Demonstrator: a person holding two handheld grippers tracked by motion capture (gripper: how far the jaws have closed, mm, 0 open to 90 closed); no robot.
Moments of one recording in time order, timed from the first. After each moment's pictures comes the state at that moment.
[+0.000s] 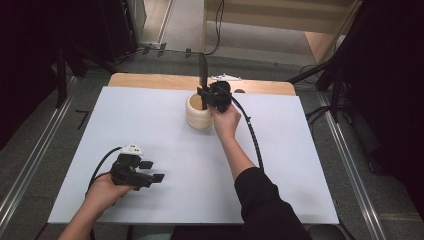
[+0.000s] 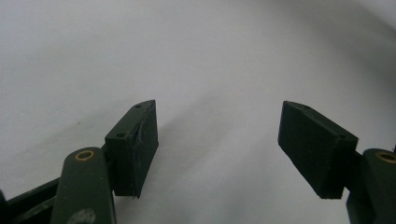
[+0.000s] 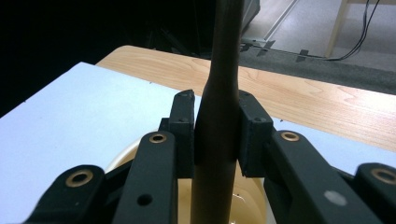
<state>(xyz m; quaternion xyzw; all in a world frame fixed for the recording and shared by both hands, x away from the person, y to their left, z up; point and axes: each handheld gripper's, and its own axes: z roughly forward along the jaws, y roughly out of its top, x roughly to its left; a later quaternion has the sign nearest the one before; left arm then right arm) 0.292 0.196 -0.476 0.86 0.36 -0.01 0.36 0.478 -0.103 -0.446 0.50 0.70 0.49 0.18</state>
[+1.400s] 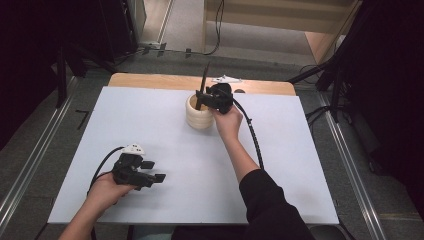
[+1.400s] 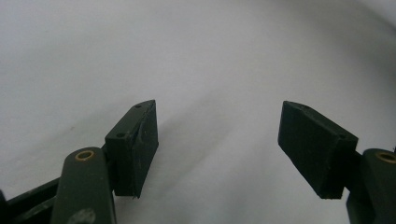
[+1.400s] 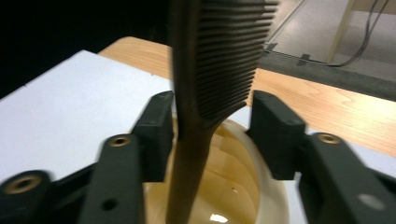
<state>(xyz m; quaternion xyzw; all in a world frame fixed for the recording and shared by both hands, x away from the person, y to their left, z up) 0.293 0.192 -0.477 0.86 0.36 -0.01 0.36 0.472 -0.107 -0.446 0.47 0.72 0.48 0.19</state>
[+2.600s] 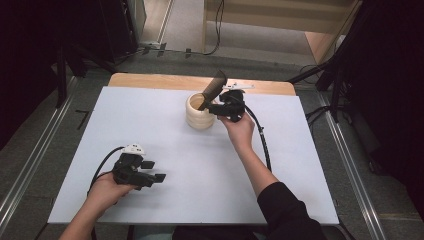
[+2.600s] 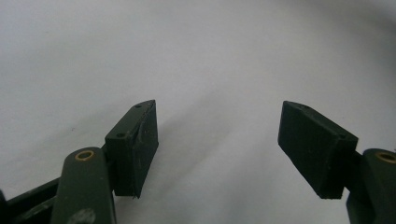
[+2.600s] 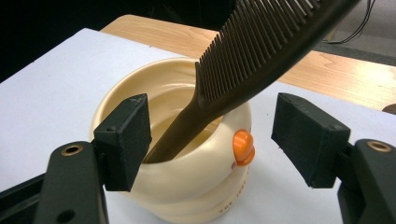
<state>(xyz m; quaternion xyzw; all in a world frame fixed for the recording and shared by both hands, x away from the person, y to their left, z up) 0.294 0.192 -0.477 0.86 0.36 -0.01 0.36 0.441 -0.139 -0.444 0.49 0.73 0.46 0.16</state>
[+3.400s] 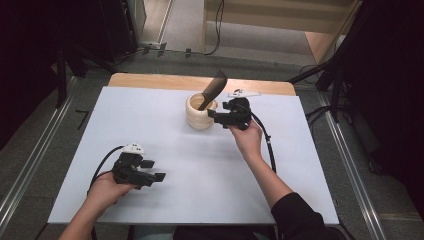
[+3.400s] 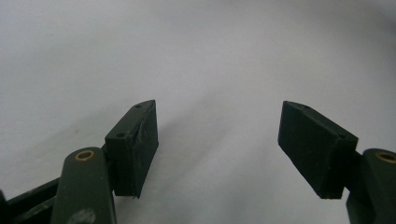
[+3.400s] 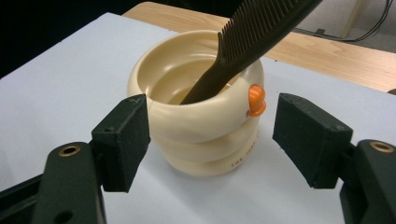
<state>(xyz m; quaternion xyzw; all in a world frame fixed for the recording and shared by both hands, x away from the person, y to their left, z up) 0.295 0.193 -0.477 0.86 0.36 -0.01 0.36 0.408 -0.152 -0.440 0.46 0.74 0.46 0.15</state>
